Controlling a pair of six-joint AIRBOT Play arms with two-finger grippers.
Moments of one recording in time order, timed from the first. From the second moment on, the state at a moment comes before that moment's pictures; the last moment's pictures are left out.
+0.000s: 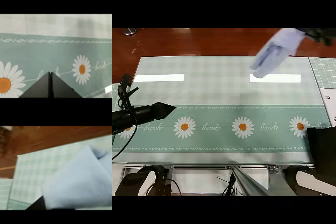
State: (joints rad) left arm 0.16 -0.63 0.57 0.73 -1.07 -1.24; right arm -0.25 -1.29 1.72 -0.76 1.32 1.61
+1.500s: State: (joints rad) left arm 0.16 -0.63 0.57 0.73 -1.04 -1.24; right arm -1.21 -0.65 1.12 -1.81 1.77 1.78
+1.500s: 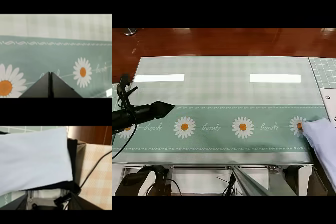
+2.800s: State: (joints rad) left arm -0.19 -1.19 1.11 1.22 -0.97 -1.42; right arm 0.11 -1.34 1.22 -1.55 1.16 1.77
